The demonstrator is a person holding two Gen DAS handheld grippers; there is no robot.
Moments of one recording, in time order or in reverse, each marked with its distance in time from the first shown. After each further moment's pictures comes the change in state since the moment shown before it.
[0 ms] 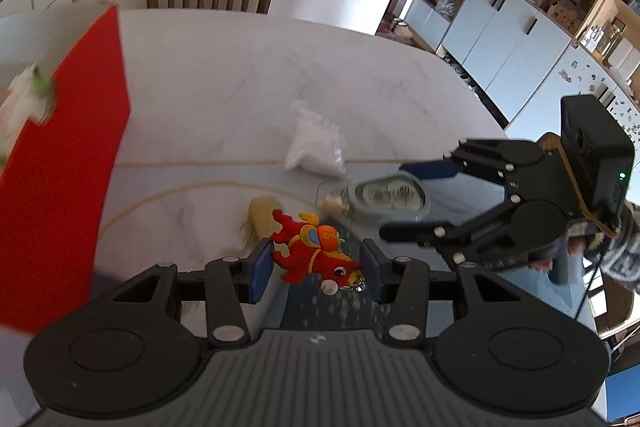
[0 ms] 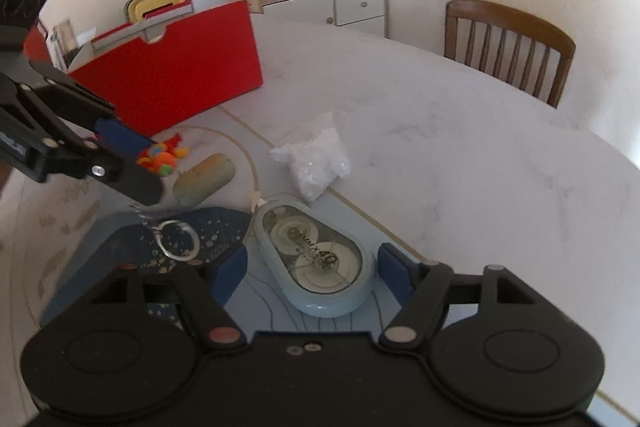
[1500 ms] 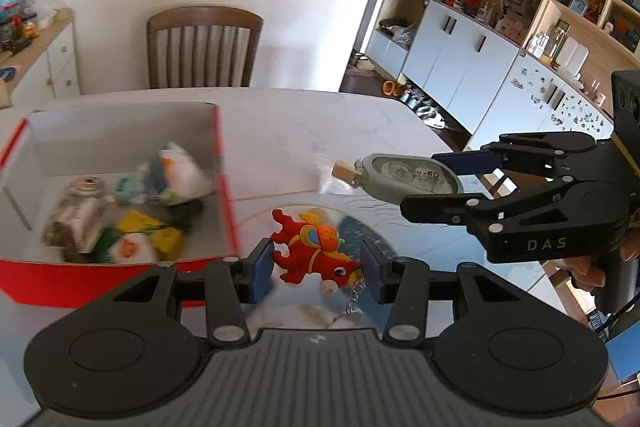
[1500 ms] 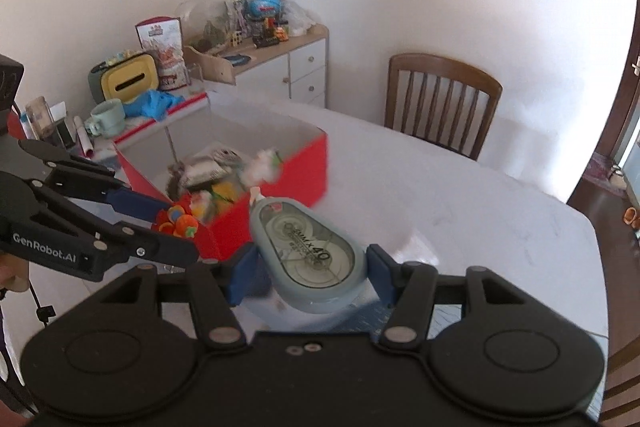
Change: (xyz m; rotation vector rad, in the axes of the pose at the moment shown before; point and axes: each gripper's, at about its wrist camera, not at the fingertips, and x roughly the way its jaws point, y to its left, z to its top) left arm -0.188 0.070 -0.011 0.141 -0.117 -0.076; right arm -0.086 0.205 0.121 0.177 -0.077 -0.287
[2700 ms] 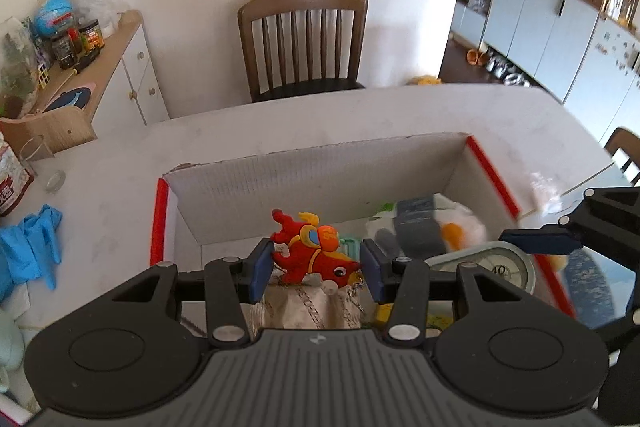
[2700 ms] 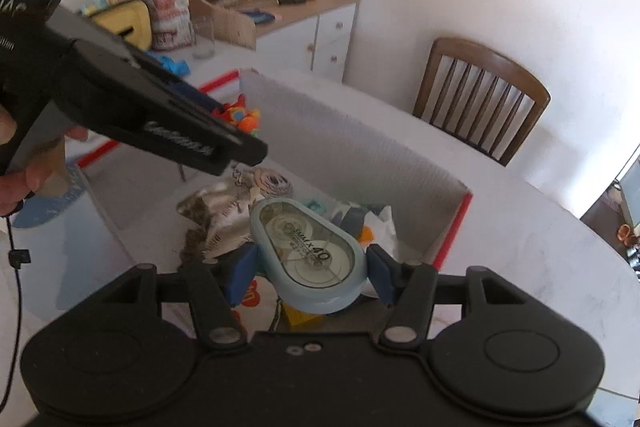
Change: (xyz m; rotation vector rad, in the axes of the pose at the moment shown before) left arm 0.068 0.193 0.078 0.104 0.105 0.235; right arm 0.184 0.126 0.080 -0.085 0.148 -0.093
